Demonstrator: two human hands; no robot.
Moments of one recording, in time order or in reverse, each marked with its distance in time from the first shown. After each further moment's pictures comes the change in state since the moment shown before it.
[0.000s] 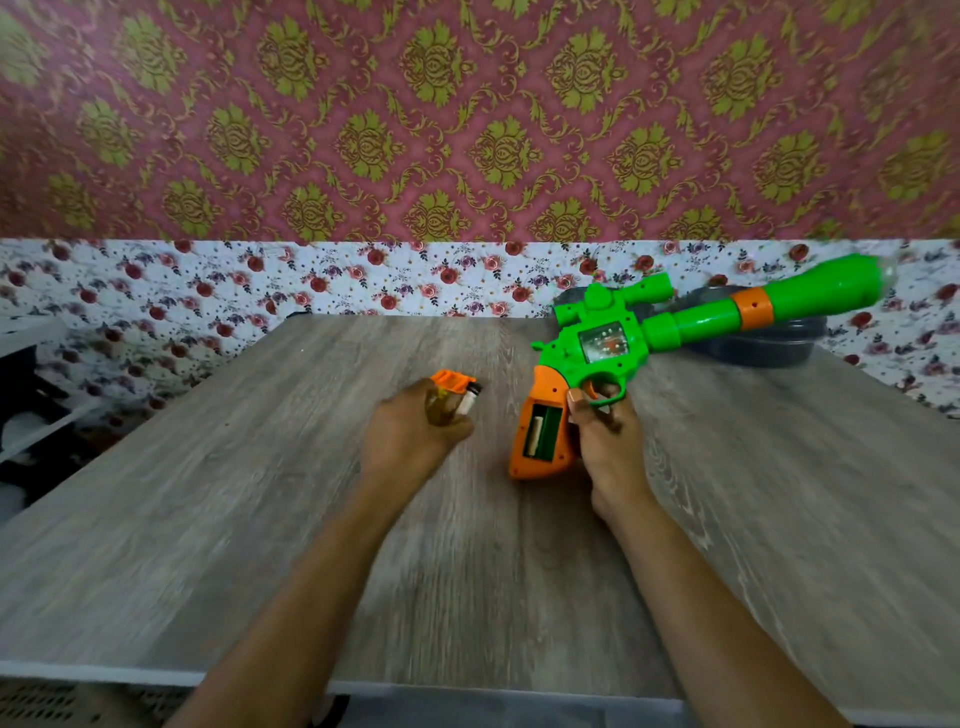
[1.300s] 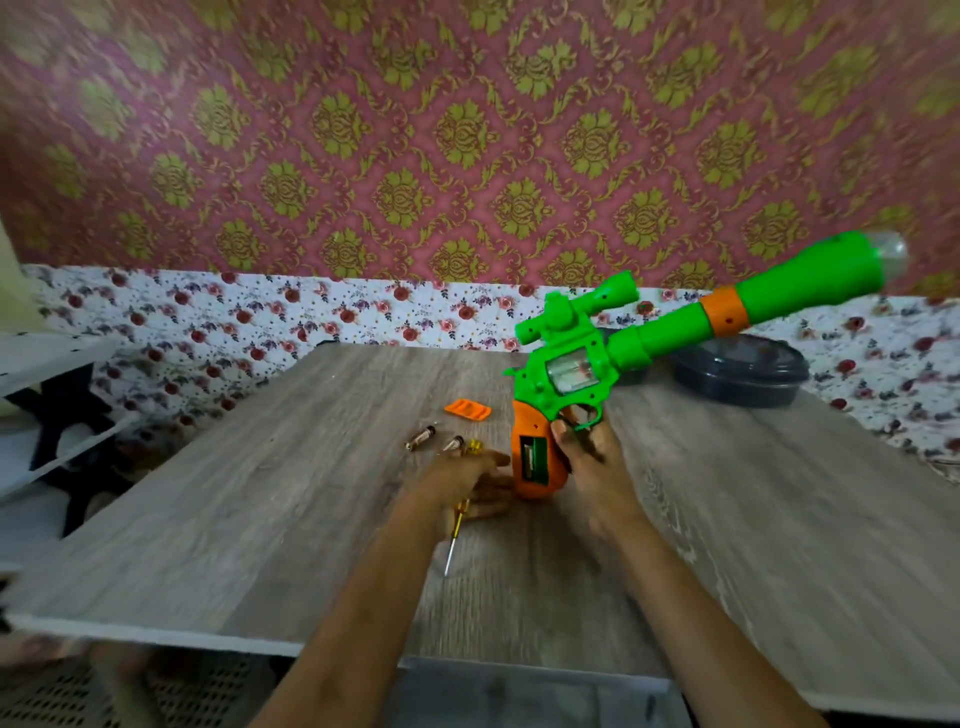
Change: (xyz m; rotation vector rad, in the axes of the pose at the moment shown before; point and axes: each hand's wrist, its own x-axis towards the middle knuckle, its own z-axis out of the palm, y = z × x) left_hand -0.022 0.013 0.006 -0.916 -0.503 -0.576; right_hand -0.026 -0.024 0.004 0.019 -0.306 -0.051
